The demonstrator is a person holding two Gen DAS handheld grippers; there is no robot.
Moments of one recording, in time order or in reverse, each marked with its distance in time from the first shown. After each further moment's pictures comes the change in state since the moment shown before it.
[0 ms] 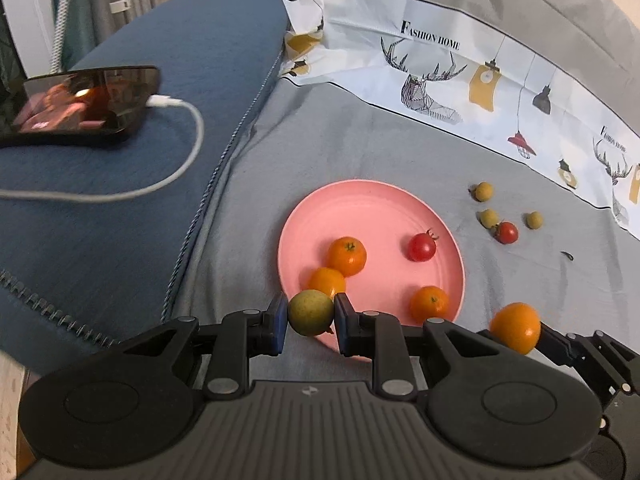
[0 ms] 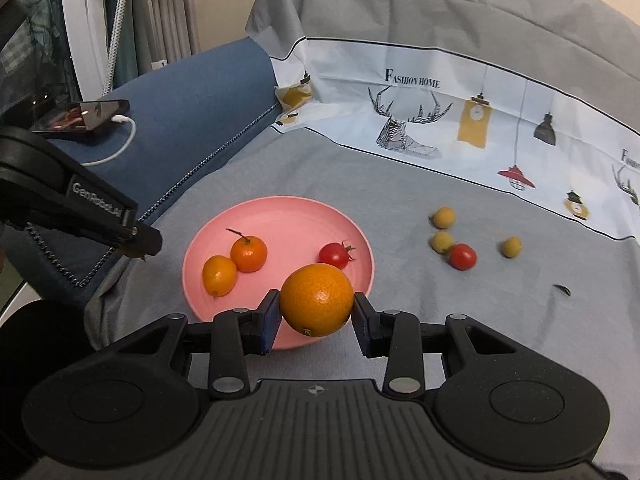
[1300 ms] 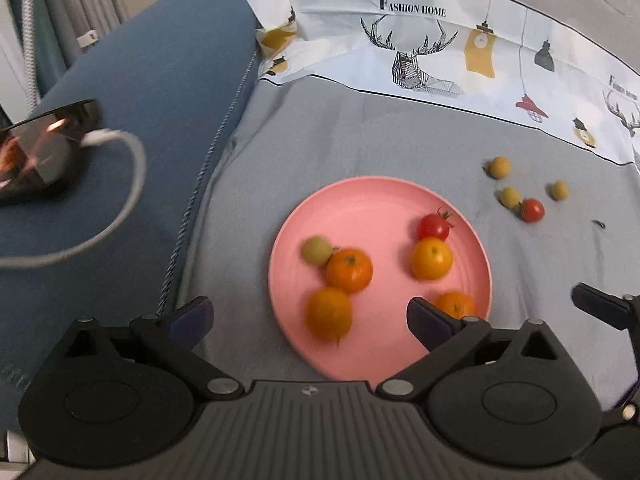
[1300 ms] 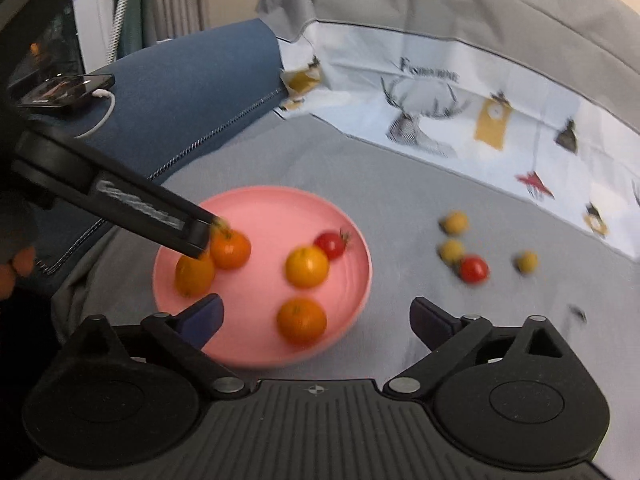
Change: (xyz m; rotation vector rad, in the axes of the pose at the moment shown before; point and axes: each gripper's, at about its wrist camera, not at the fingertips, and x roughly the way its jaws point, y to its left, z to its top) left arm 0.028 -0.024 0.003 0.144 -0.005 0.085; right arm 0.028 -0.016 0.000 -0.049 0.036 0.013
